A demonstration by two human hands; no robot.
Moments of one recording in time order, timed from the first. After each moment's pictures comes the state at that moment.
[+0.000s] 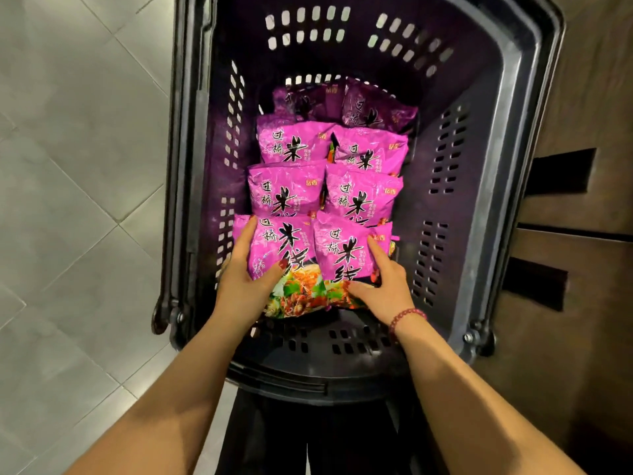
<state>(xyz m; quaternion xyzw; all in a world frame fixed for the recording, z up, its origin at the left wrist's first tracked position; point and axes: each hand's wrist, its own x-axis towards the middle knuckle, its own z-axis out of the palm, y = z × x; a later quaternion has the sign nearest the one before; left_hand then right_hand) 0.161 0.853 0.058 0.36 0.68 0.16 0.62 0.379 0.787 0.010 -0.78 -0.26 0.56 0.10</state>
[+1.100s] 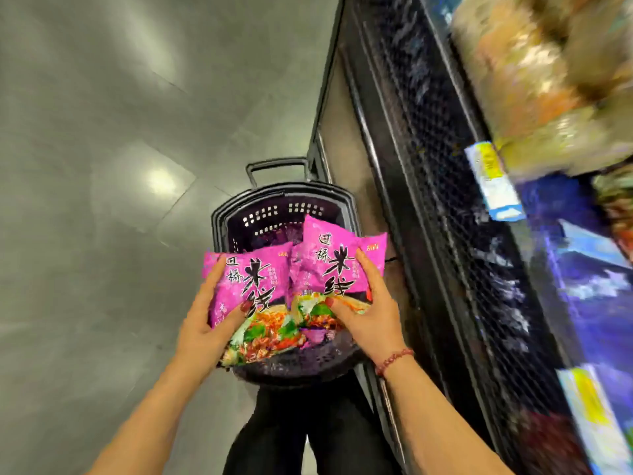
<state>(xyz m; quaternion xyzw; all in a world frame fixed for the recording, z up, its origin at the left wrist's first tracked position) 0.125 0.912 0.388 0.53 0.53 0.22 0.63 0.345 0.811 0.392 -0.75 -0.28 0.39 0.47</state>
